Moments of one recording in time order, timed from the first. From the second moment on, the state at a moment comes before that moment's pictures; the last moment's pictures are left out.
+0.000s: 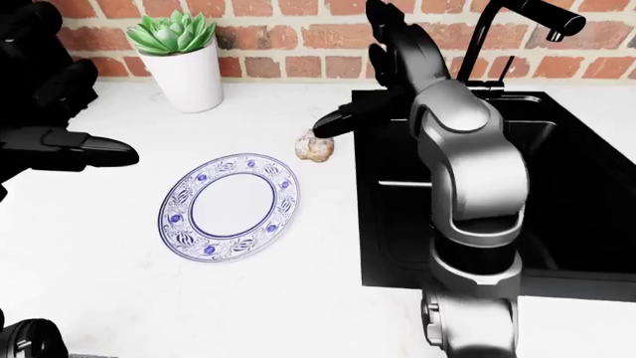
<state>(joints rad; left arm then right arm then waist) -0.75 0.59 0.43 -0.70 -0.78 1.35 0.27 -0.95 -0.39 -0.10 -0.27 0.09 1.05 0.24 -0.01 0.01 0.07</state>
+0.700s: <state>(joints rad) -0.69 0.80 0.43 -0.61 -1.10 1.18 0.45 -1.21 -0.22 -0.01 0.77 -0.59 0.18 0.29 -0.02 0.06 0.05</state>
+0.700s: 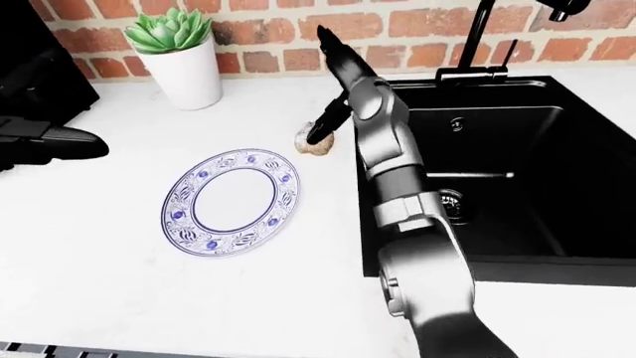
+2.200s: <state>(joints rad) -0.68 0.87 0.46 -0.60 -1.17 1.16 0.48 -1.15 -0.21 0.00 0.60 -0.77 0.19 0.46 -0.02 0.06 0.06</state>
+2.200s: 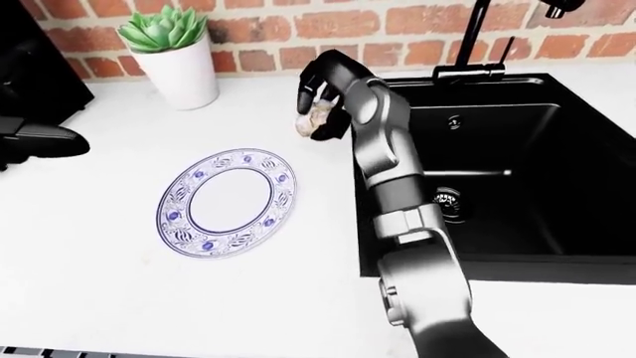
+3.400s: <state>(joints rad) -0.63 0.95 0.49 -0.59 -1.26 1.10 0.51 -0.96 0.14 0.18 0.05 -0.83 0.29 1.03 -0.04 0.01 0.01</state>
